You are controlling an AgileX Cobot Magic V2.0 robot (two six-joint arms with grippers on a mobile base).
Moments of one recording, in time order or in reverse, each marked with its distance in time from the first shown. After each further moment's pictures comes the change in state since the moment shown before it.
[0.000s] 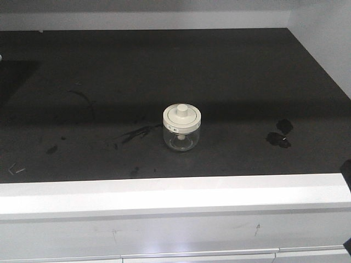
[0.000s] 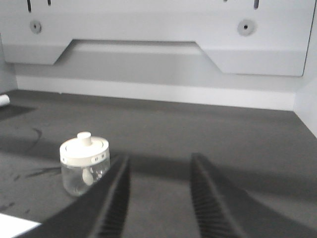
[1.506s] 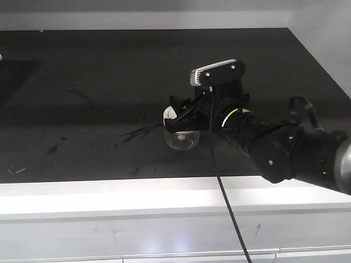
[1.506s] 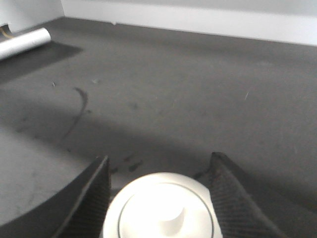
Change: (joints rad) left arm 0.000 0.000 0.000 -0.001 0.000 0.000; right arm 0.260 1.330 -0.704 -0.031 -0.333 0.098
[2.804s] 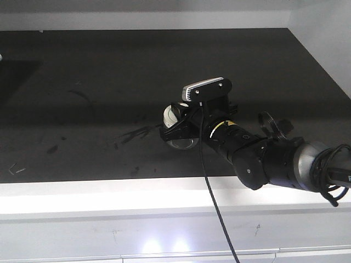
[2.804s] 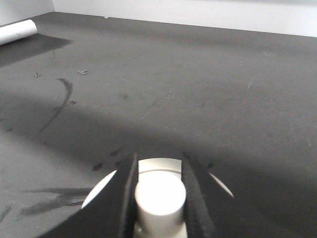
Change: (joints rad) left arm 0.000 0.000 0.000 0.000 0.000 0.000; right arm 0.000 0.168 -0.007 -0.007 -0.181 0.007
